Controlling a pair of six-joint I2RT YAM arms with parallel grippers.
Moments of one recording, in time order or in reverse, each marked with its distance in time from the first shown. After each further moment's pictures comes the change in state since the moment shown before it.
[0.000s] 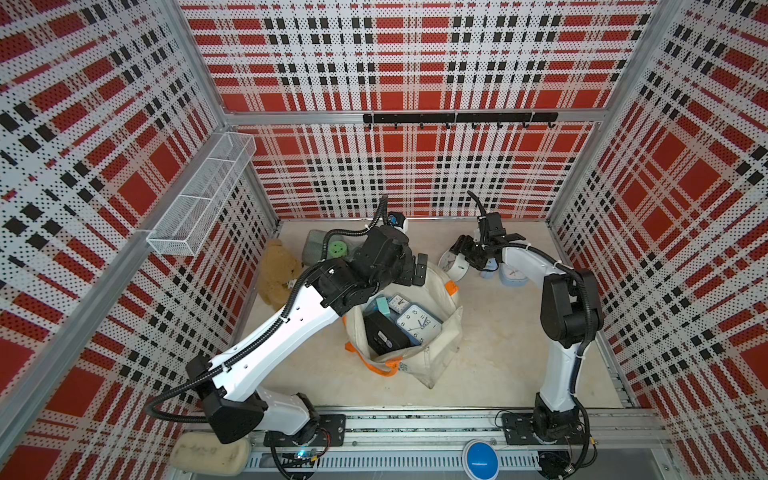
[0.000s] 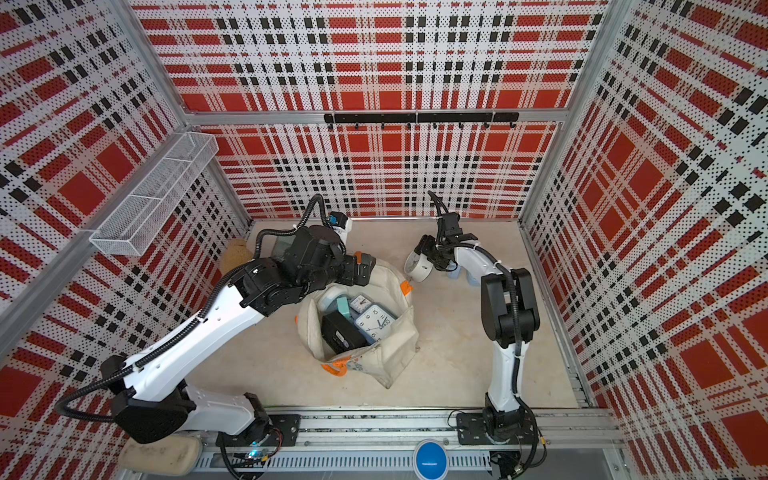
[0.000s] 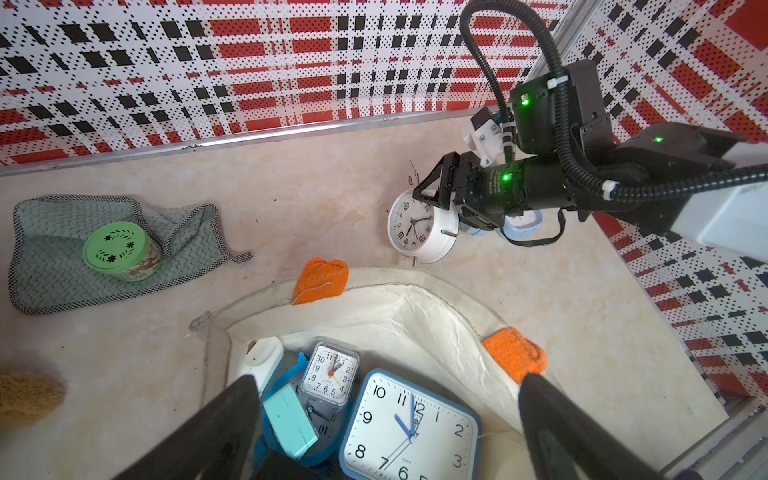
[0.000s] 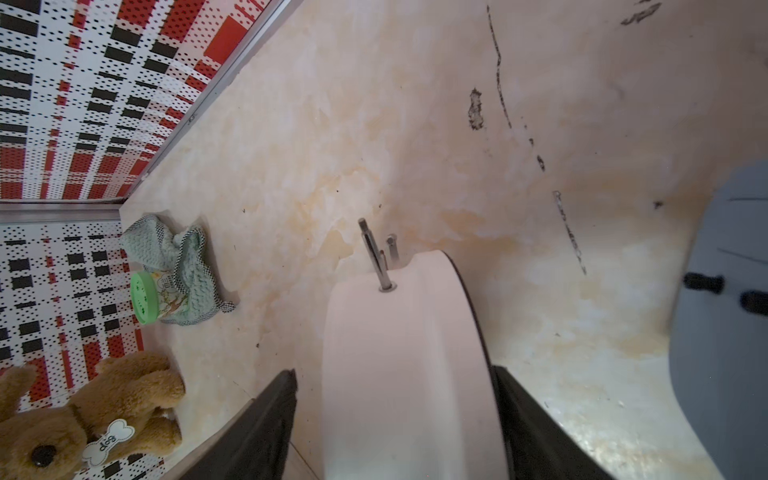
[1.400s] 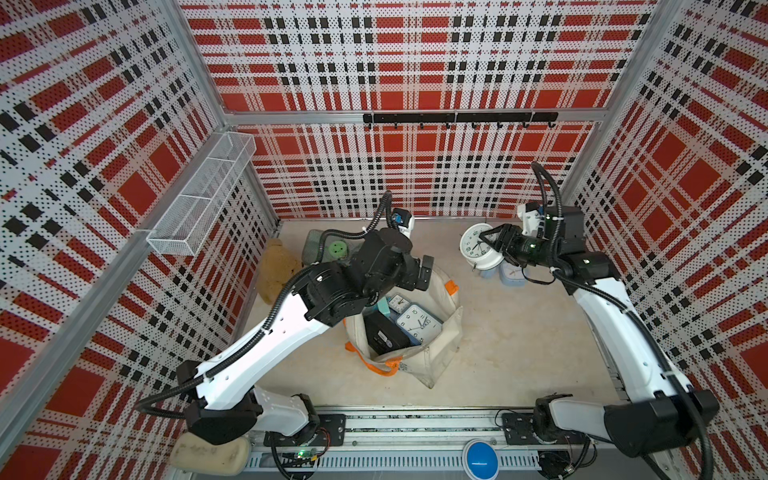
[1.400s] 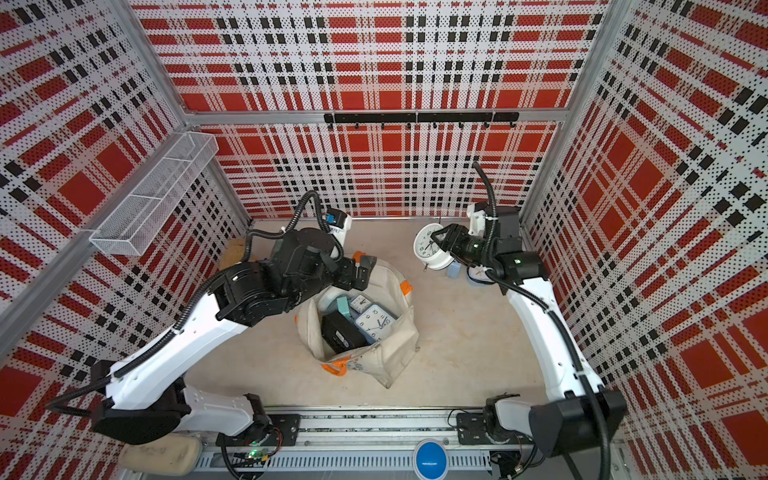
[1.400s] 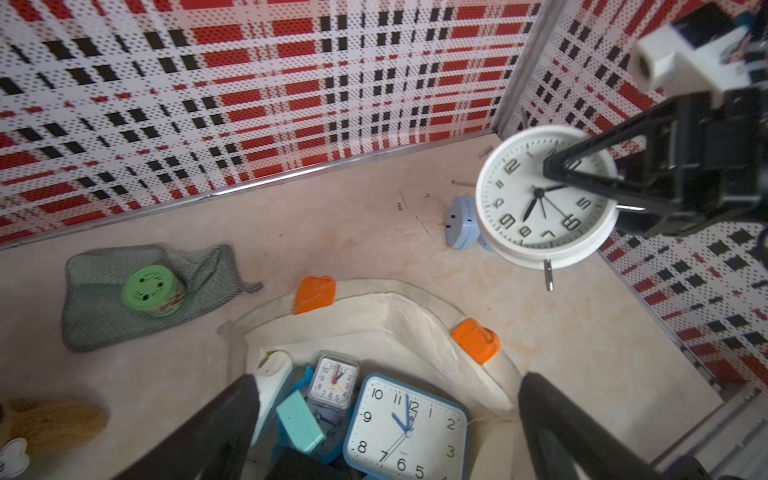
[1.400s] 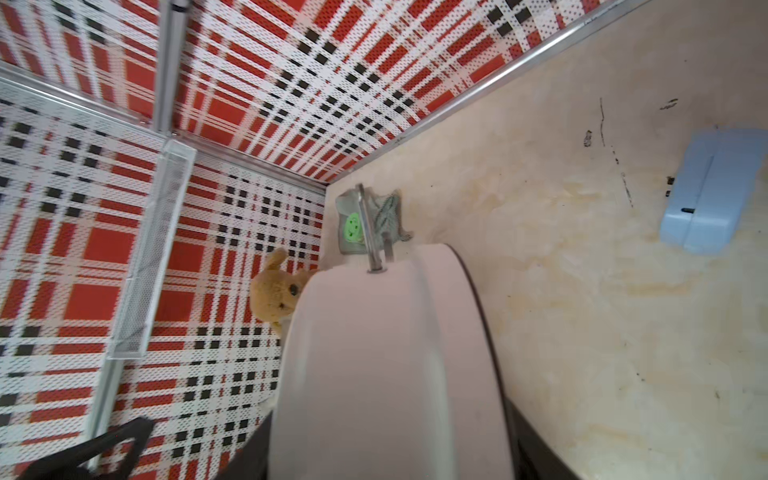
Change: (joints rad) left arm -0.107 -0.041 0.109 -0.082 -0.137 0.045; right arm -0.074 -0.663 -0.177 -0.153 -0.220 -0.030
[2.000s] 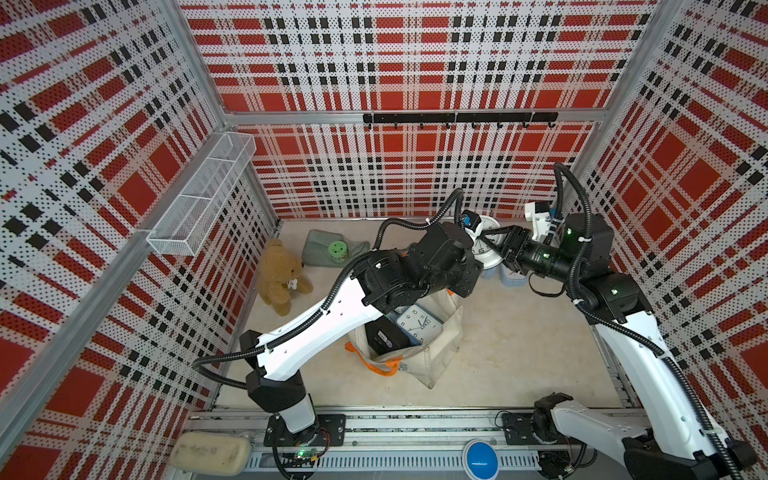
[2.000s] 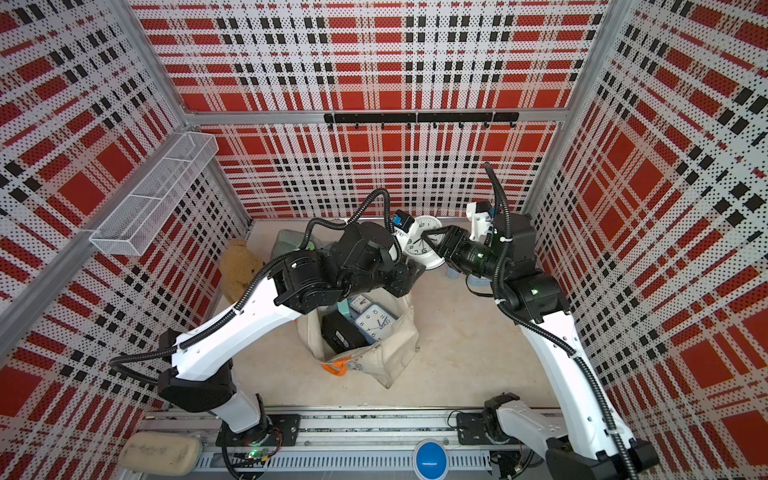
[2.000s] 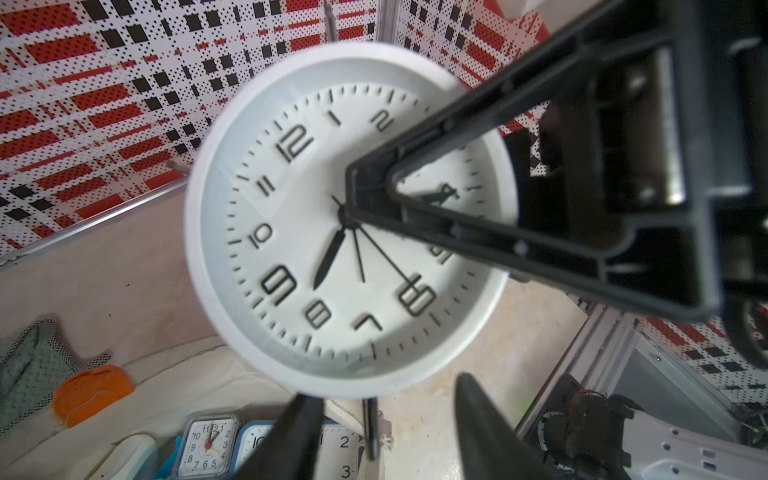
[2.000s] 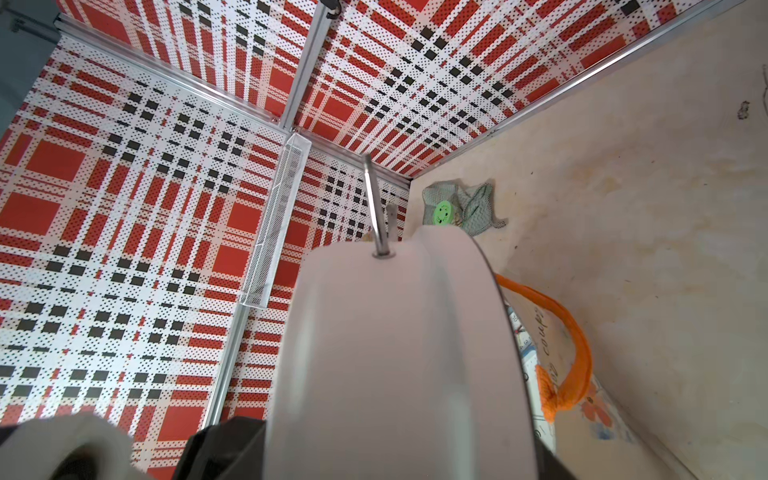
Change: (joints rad) left arm -0.159 0.332 0.360 -0.026 0.181 0.045; right arm 0.125 -0.246 0.006 0.026 -0.030 0.235
